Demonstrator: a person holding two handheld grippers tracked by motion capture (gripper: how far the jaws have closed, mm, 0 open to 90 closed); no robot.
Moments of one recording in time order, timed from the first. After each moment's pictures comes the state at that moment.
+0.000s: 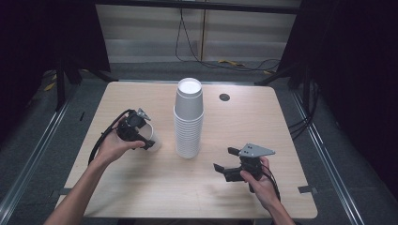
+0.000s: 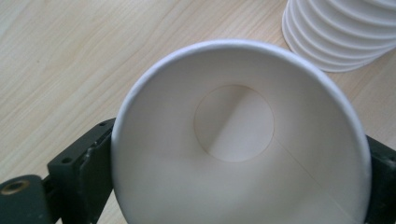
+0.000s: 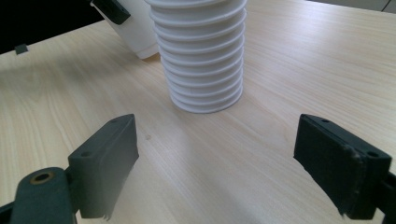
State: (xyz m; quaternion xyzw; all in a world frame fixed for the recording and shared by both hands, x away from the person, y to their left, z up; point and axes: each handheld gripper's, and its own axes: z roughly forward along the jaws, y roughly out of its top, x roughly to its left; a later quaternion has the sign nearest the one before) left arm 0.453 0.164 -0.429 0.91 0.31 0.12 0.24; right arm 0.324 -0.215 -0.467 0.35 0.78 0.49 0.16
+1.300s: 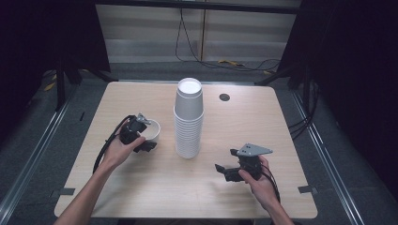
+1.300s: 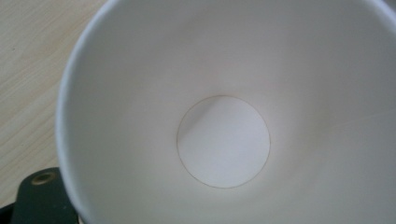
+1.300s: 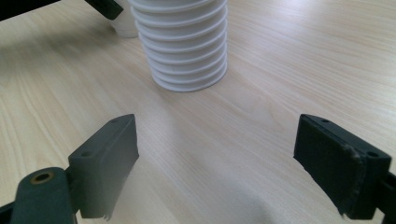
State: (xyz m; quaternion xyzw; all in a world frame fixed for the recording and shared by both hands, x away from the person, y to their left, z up) left arm 0.457 0.169 -0.464 0.90 0.33 0.13 0.27; right arm 0.325 -0.214 -0.469 0.38 0.79 0.45 0.16
